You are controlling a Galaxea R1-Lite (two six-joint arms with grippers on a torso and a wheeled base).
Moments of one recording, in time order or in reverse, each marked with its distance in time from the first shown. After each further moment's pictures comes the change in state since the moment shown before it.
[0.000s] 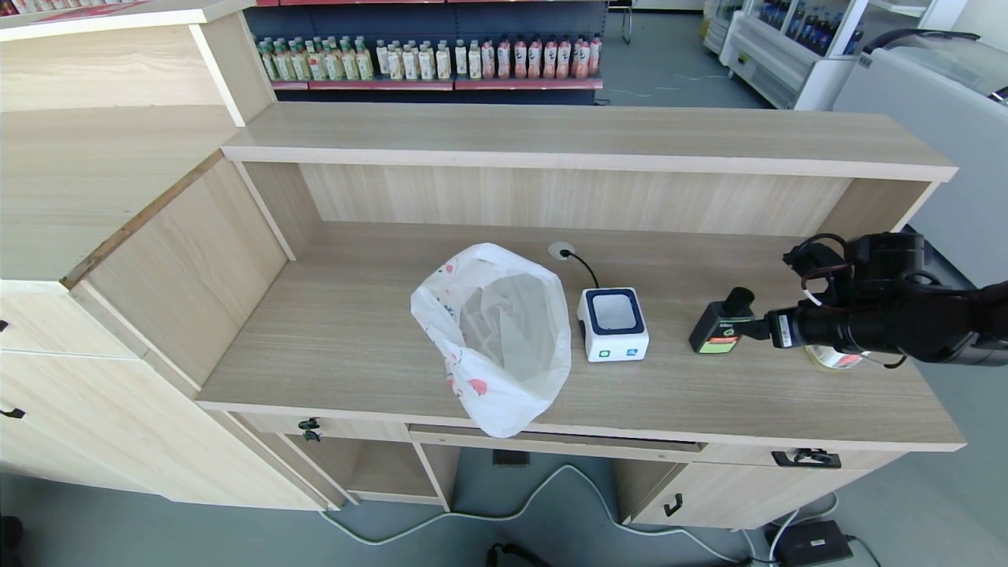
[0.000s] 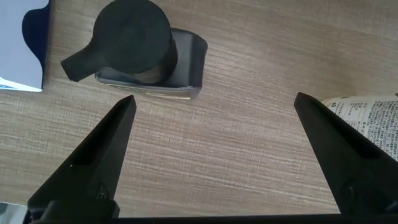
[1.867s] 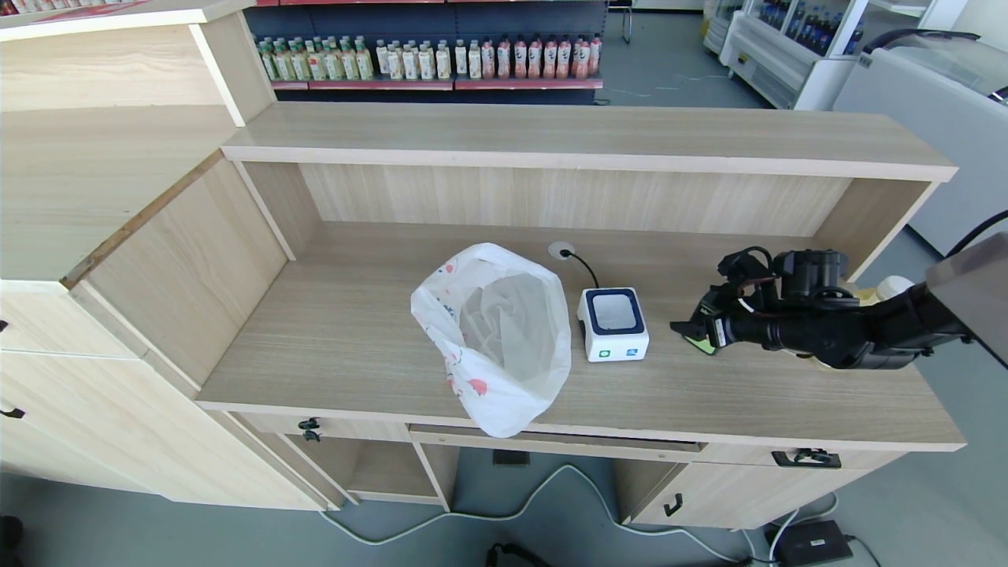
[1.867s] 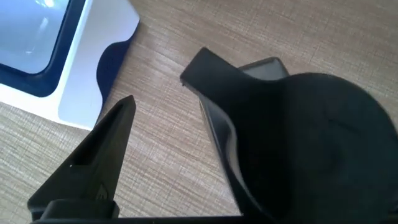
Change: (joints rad) left arm 0.000 0.000 0.000 0.001 0.000 0.000; right arm 0.094 0.231 -0.171 -0.147 0.194 -0.063
